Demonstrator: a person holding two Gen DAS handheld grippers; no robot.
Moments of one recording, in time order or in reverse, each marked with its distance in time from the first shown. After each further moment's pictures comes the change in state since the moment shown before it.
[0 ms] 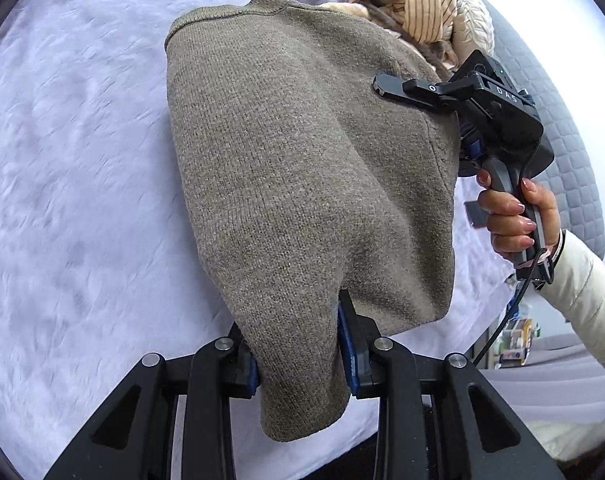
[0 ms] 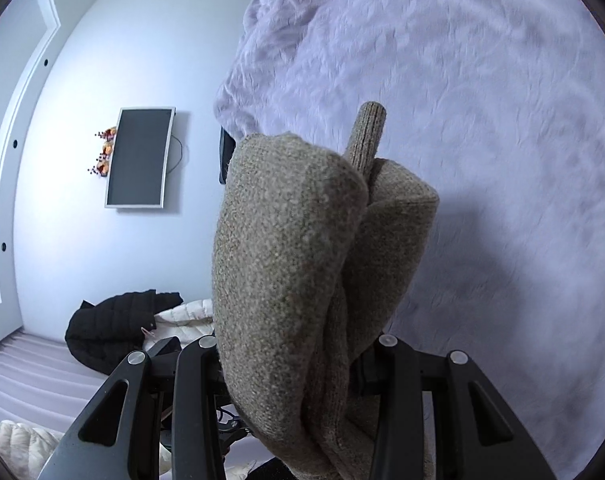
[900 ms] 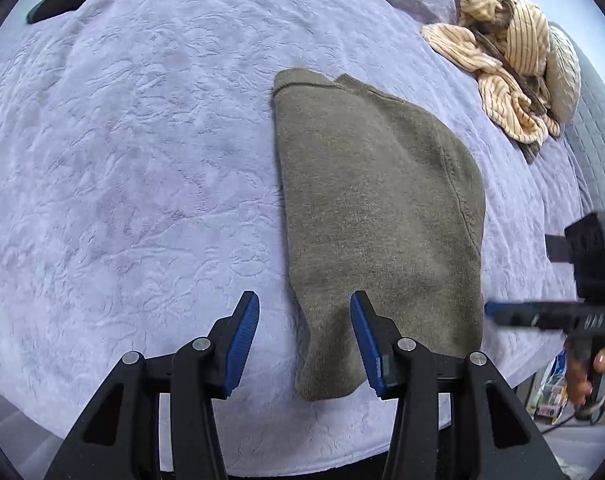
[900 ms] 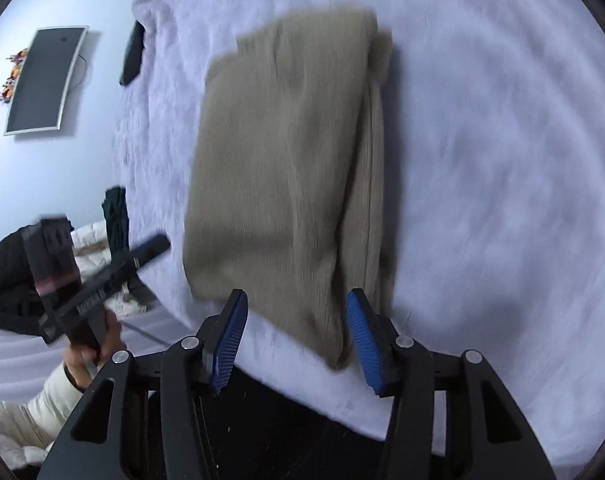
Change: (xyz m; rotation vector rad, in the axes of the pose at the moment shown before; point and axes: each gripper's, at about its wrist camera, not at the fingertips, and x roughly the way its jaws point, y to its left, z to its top) left arm -0.028 0.057 -0.069 -0.201 -0.063 0.268; right arm 0.036 -0.004 -0.152 0.002 0.234 -0.437
